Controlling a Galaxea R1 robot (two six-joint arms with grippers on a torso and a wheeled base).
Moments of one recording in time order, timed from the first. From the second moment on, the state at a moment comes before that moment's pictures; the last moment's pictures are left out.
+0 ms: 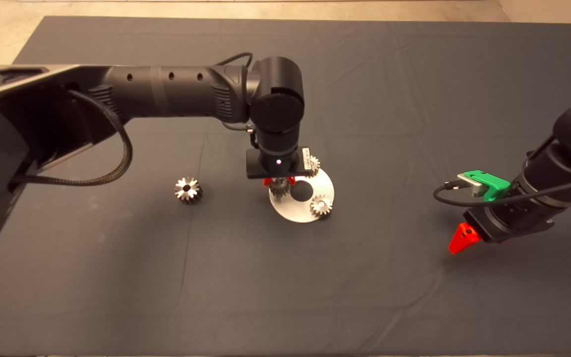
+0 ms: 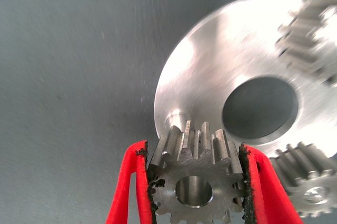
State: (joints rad) left arm -0.39 2.88 -1.30 0.36 1.52 -1.64; right arm 0.35 2.10 -0.79 -0.07 -1.53 1.15
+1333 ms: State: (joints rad) left arm -0.38 2.78 -1.26 0.39 1.46 -1.64; right arm 0.35 2.11 -0.80 -0.07 -1.53 1.15
